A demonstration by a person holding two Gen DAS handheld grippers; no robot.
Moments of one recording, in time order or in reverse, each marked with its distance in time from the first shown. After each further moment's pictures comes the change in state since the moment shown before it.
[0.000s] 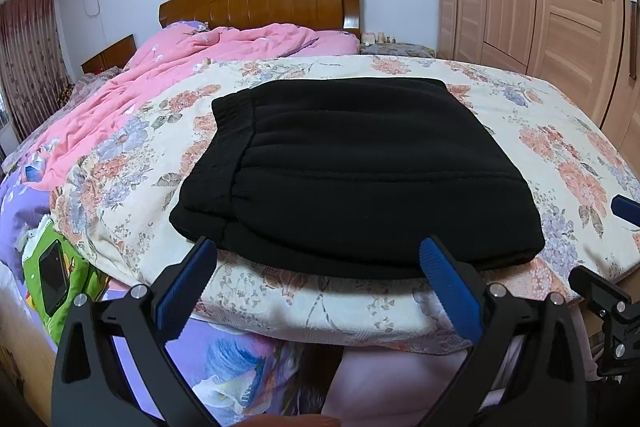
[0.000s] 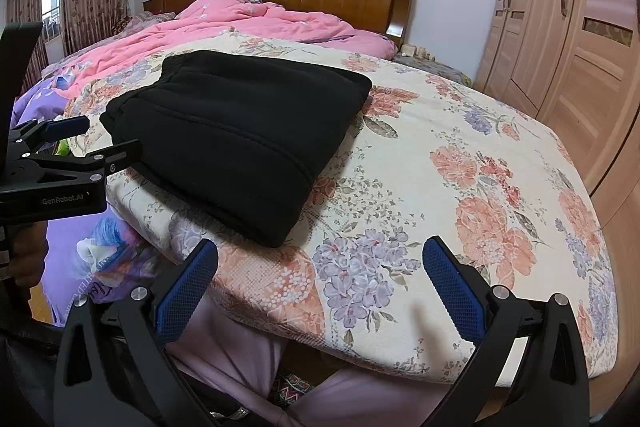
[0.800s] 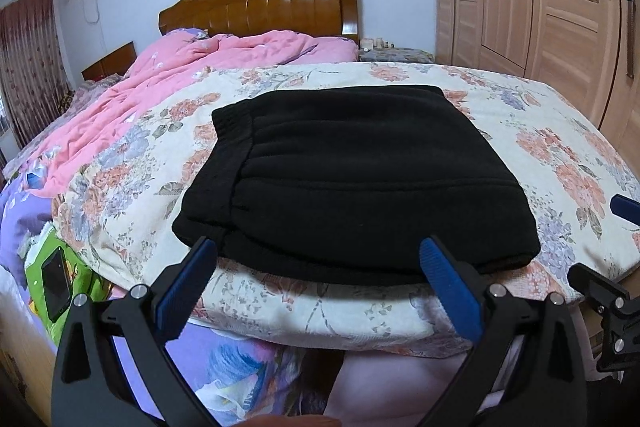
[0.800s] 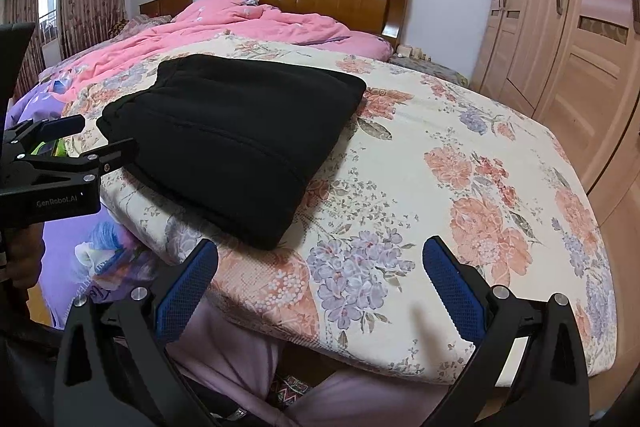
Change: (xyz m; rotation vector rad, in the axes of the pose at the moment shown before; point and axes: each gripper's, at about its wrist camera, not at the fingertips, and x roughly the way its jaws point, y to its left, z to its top) left arm -0.003 -0.002 0.004 0.012 -0.020 0.003; right arm -0.001 -0.004 0.002 0.011 -0.004 -0.009
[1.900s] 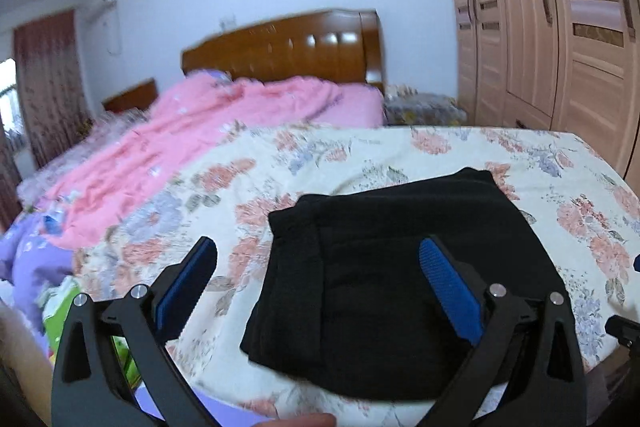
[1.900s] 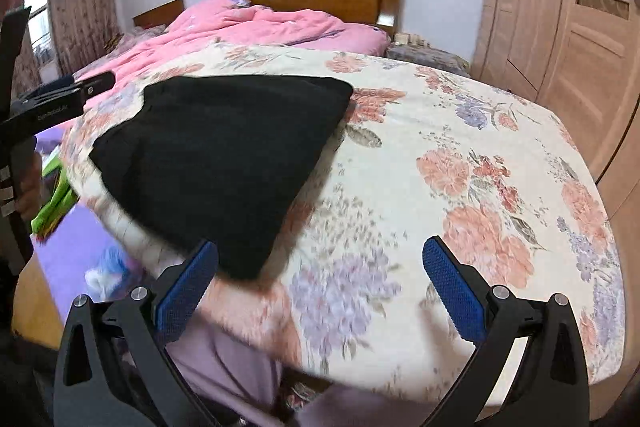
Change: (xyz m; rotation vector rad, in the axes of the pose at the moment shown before) left arm -0.004 0.040 0.066 0.001 -0.188 0.108; right arm 0.006 -0.028 0.021 0.068 0.023 0.045
